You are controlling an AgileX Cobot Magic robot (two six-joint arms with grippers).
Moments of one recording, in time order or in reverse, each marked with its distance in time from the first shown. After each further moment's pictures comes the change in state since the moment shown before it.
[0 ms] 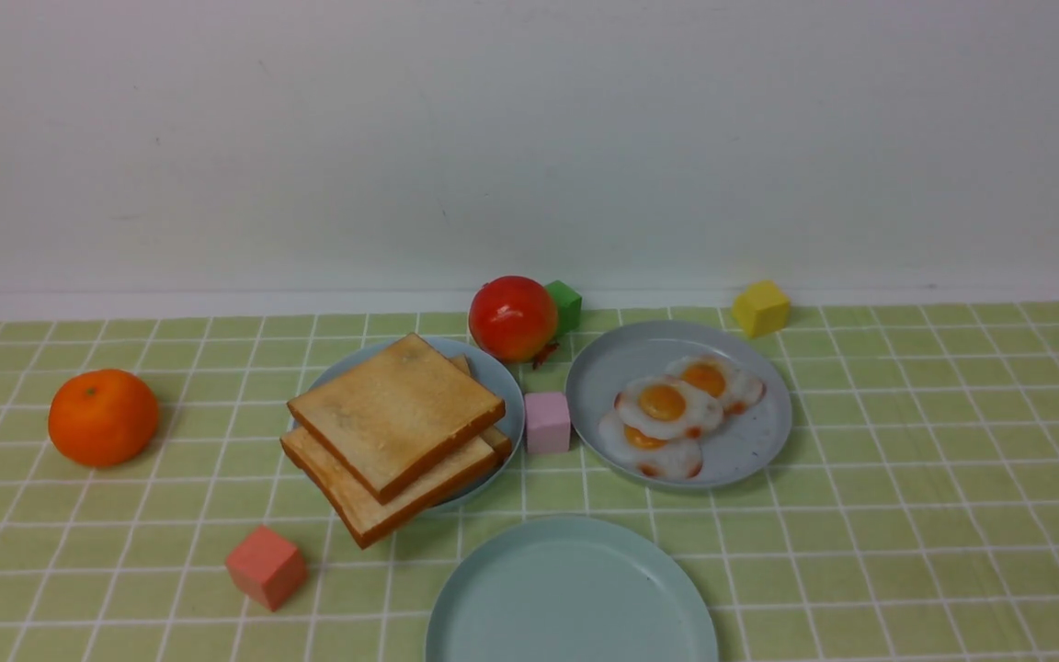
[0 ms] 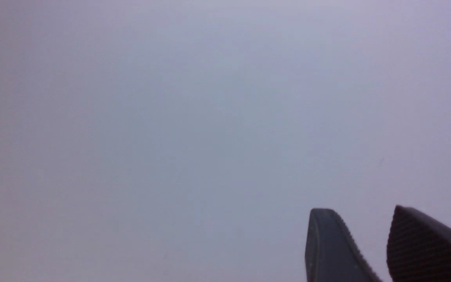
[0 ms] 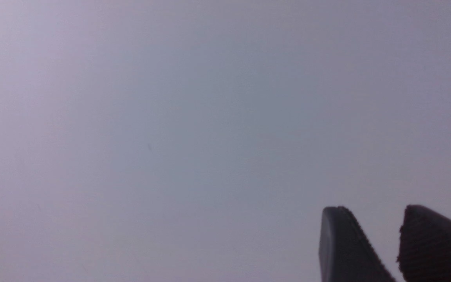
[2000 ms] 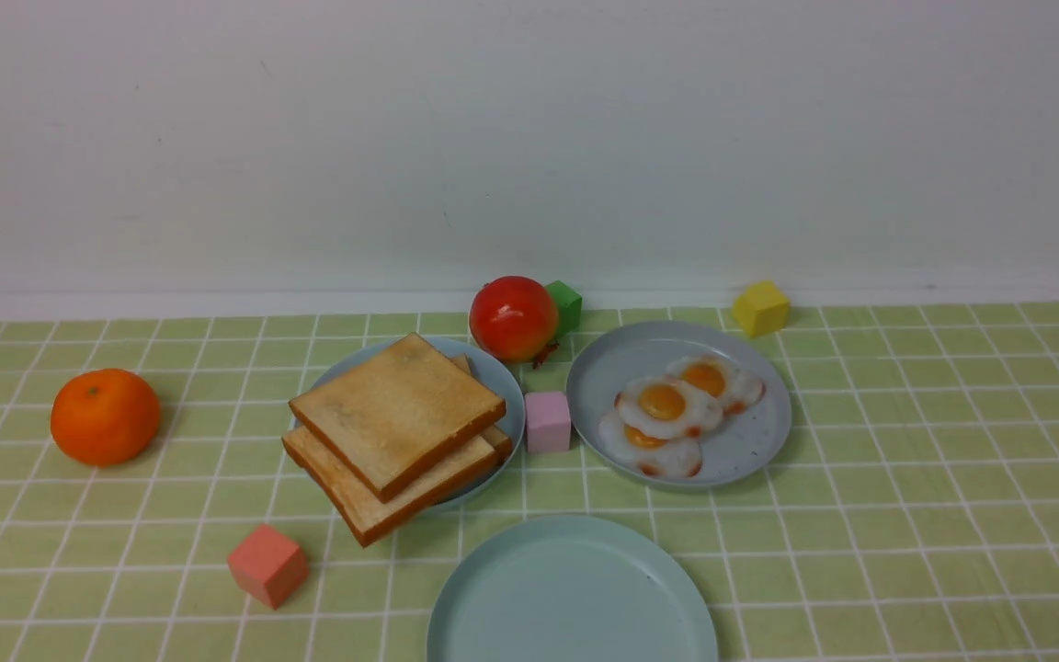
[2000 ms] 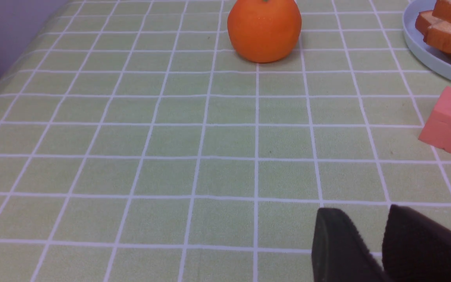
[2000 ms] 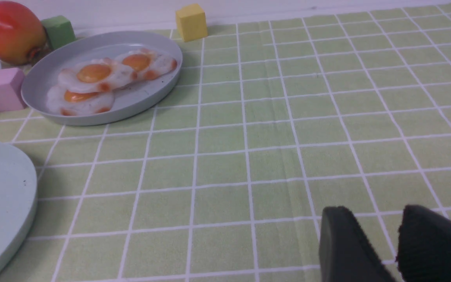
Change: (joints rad) right arm 0.000 -0.006 0.041 -0.071 0.798 -0.184; left arm 0.000 0.000 0.018 0.078 0.922 0.333
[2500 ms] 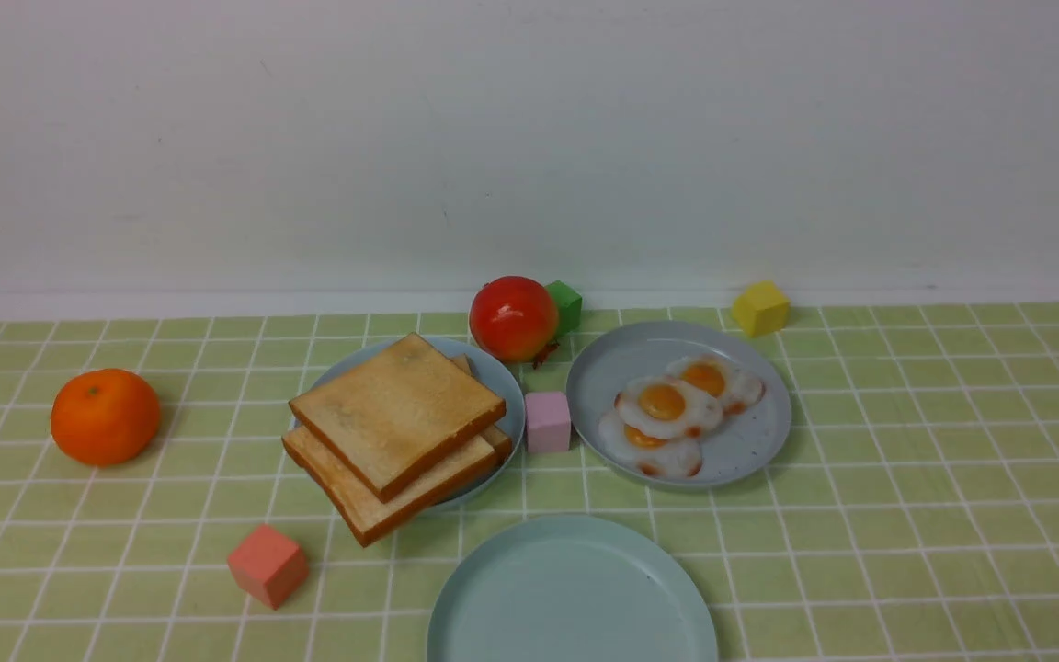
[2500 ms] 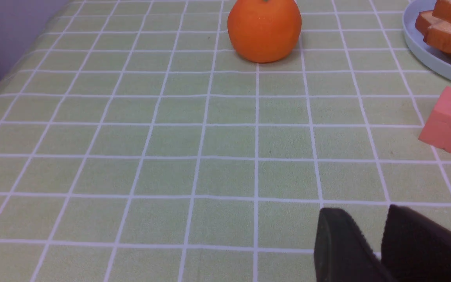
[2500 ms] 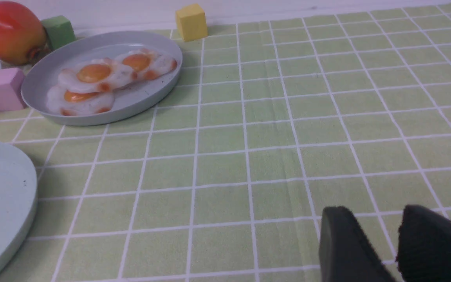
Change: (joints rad) right arm 0.000 0.000 0.000 0.000 0.000 0.000; left arm 0.000 0.000 0.000 0.000 0.000 0.000
